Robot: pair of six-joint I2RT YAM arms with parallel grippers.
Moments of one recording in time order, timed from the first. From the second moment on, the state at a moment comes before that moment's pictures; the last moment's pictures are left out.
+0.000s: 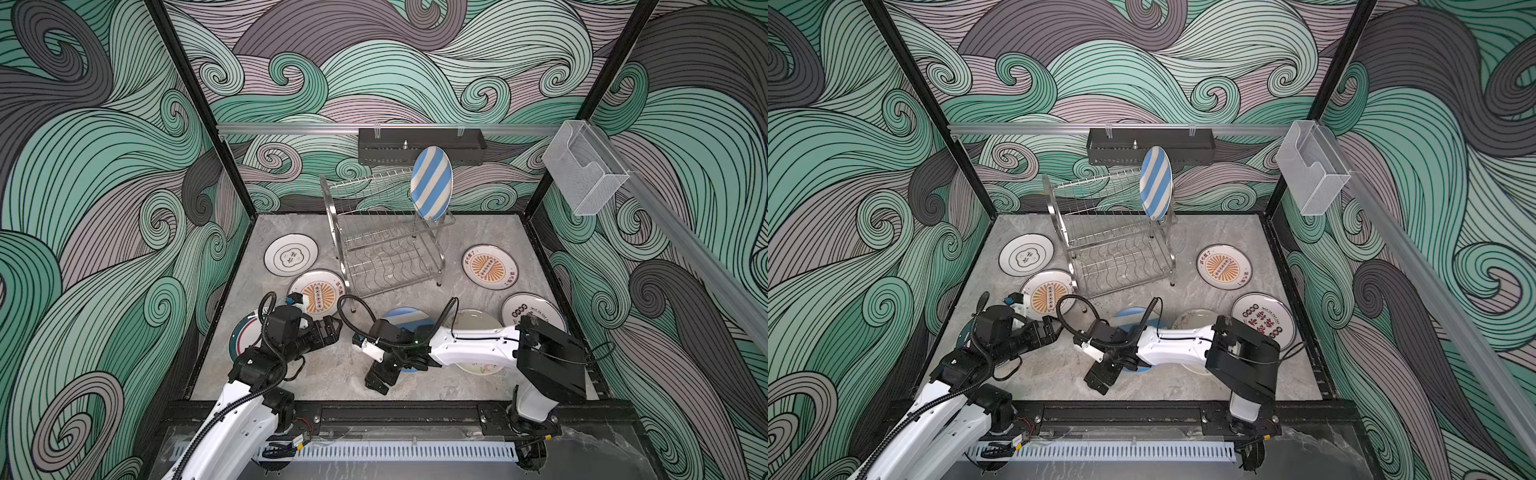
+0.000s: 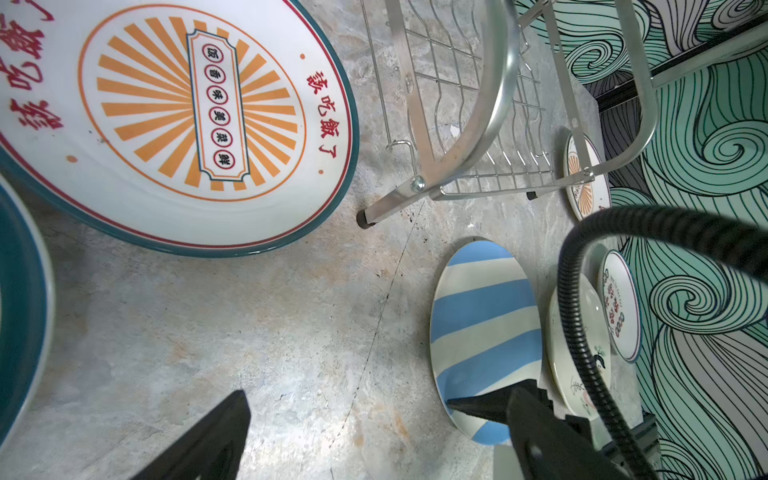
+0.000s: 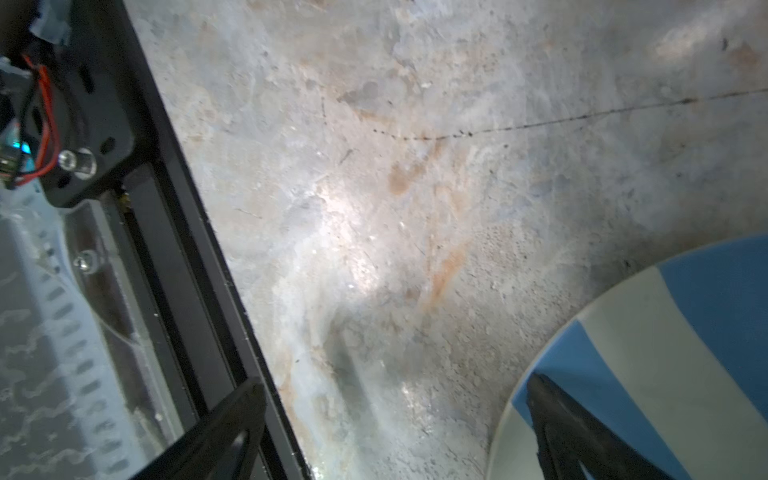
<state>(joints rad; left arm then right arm) -0.34 0.55 0.45 -0.64 0.18 -0.67 1.21 1.72 0.98 -0.35 -0.20 0.13</state>
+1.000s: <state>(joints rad) -0.56 0.62 0.37 -0.57 0.20 -0.73 0.82 1.26 0.72 -0.58 0.04 0.30</state>
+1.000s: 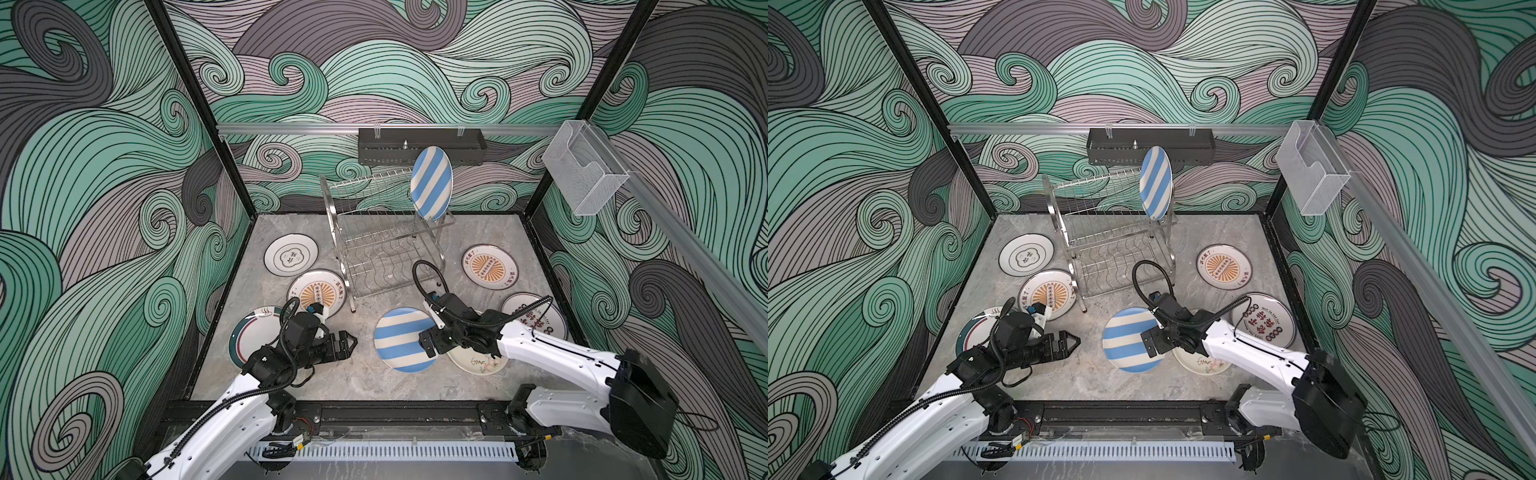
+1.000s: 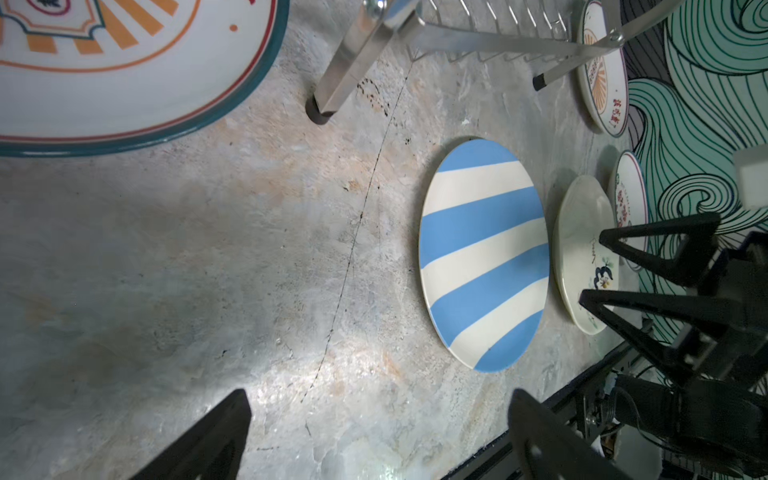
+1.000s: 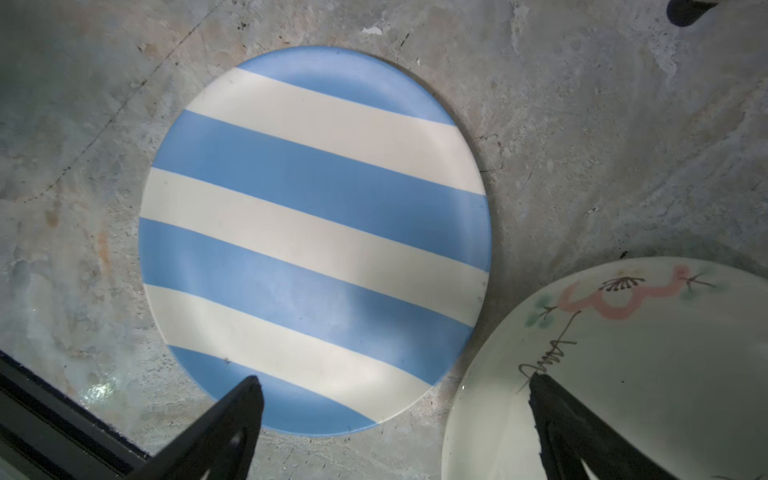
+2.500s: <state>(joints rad) -0.79 0.81 0.35 -0.44 0.04 -0.77 0.77 1.41 0.67 -0.39 -0.18 0.31</state>
